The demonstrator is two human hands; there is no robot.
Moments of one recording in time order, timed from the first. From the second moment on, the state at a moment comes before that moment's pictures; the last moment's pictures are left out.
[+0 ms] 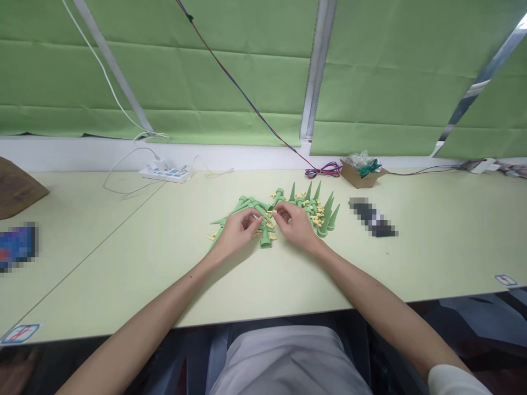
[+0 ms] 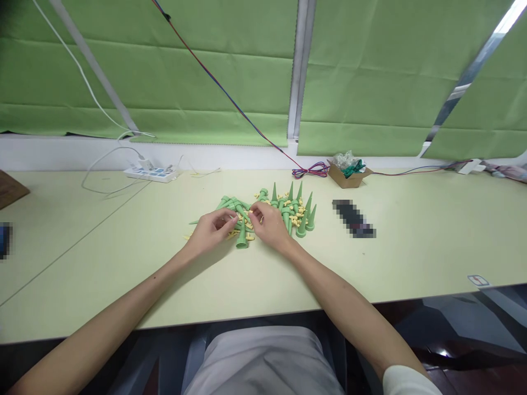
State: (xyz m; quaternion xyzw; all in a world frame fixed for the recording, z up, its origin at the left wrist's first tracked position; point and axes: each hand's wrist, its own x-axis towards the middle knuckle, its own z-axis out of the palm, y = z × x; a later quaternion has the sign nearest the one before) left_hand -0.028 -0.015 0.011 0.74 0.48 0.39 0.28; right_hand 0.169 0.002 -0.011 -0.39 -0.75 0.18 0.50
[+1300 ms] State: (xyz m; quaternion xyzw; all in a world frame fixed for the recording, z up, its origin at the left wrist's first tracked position) left_hand -0.024 -0.025 0.008 0.84 0.45 0.20 0.21; right_hand 0.167 0.002 -0.015 -0.41 -0.74 0.18 0.51
